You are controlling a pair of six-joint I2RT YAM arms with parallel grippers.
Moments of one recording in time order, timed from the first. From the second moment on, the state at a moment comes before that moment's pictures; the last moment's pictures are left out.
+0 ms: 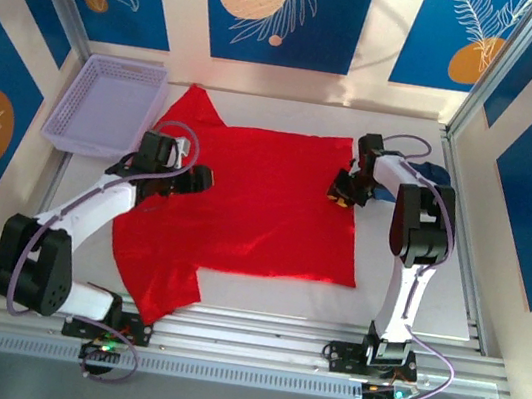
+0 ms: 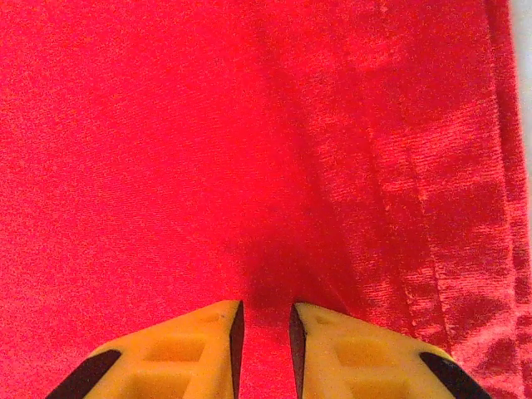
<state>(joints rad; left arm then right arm) -0.26 1.37 0.88 -0.34 0.26 -0.46 0.10 2.08 1.47 -0.77 -0.31 0.45</state>
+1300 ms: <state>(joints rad) -0.15 2.01 1.45 -0.47 -0.08 -0.33 0.23 1.84 1.25 -0.67 -0.36 0.40</state>
